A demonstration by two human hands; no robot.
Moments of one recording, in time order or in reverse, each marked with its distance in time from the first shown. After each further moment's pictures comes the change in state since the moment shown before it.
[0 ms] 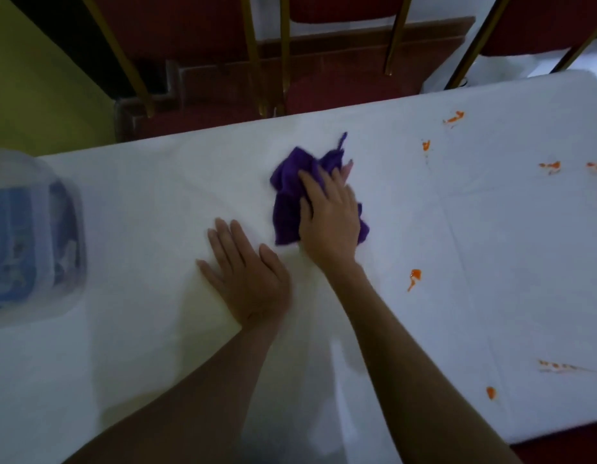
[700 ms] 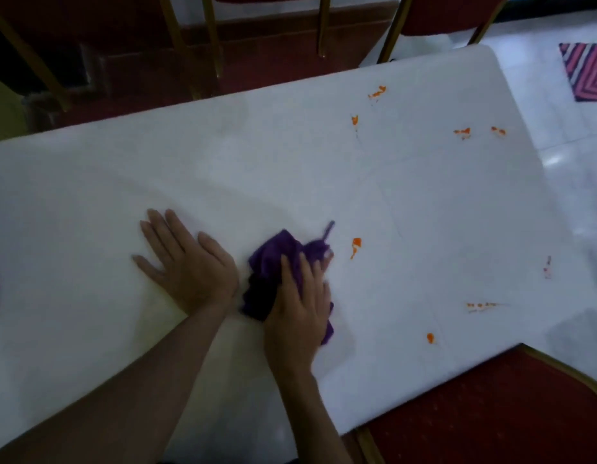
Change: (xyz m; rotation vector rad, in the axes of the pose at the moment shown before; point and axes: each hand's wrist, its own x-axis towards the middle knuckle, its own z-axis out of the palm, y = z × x) left_hand -0.002 -0.001 0.005 -0.040 0.040 0.009; right_hand -0.183 0.003 0.001 -0.060 0.228 0.326
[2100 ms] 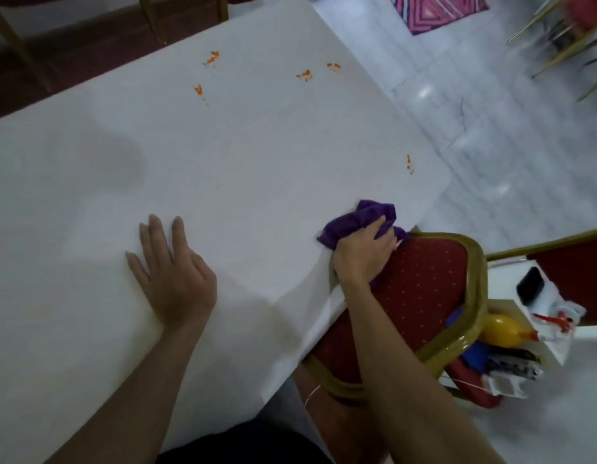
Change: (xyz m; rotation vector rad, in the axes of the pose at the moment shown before) left_hand -0.095 0.039 0.001 -0.193 -0.110 0.621; right_hand 0.049 0.203 -0.108 -0.182 0.218 0.900
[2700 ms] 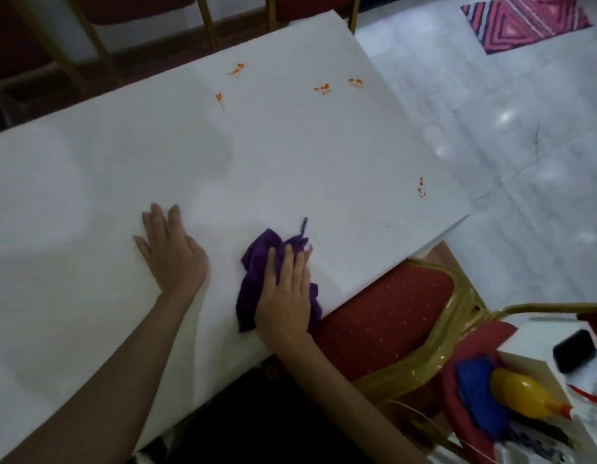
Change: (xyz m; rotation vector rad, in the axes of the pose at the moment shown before) left_hand 0.007 0.044 -0.003 -0.018 -0.122 -0.299; right_hand -0.090 0.027 -0.014 -0.142 -0.442 -0.888
